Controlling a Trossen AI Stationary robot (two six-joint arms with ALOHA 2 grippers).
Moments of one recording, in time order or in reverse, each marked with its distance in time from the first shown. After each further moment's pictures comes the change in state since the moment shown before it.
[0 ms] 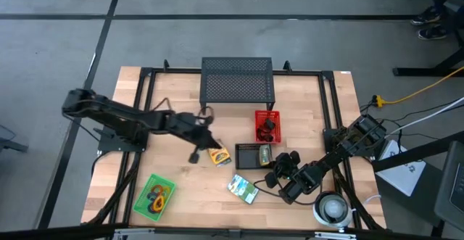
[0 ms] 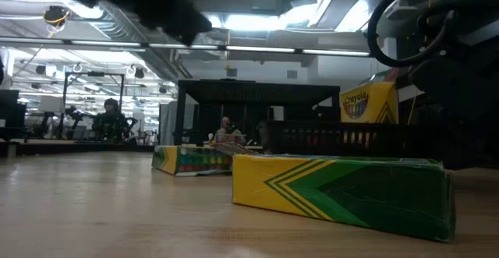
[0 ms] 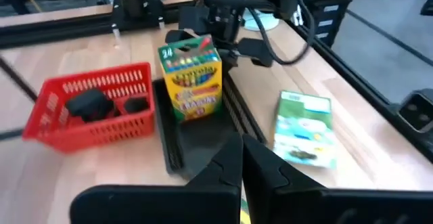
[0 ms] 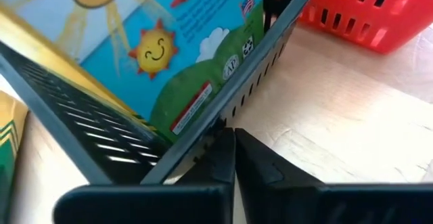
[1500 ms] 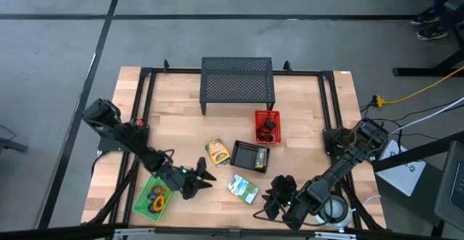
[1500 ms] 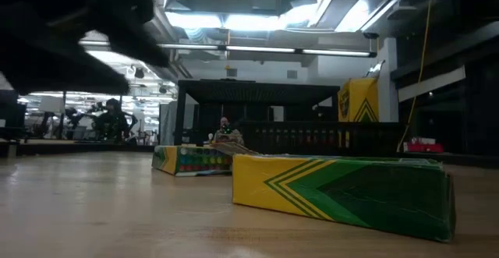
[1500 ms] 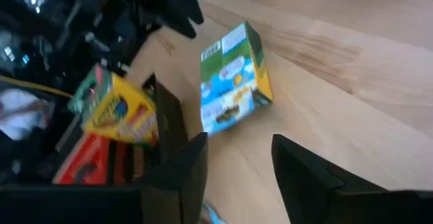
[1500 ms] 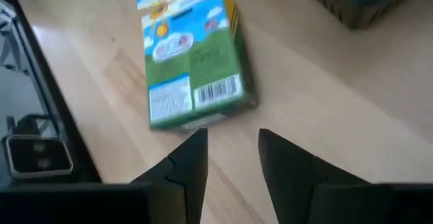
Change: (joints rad) left arm -0.565 0.344 -0.090 0.366 -0.637 0.485; right arm 0.106 0.005 0.287 -0.030 -0.177 0.006
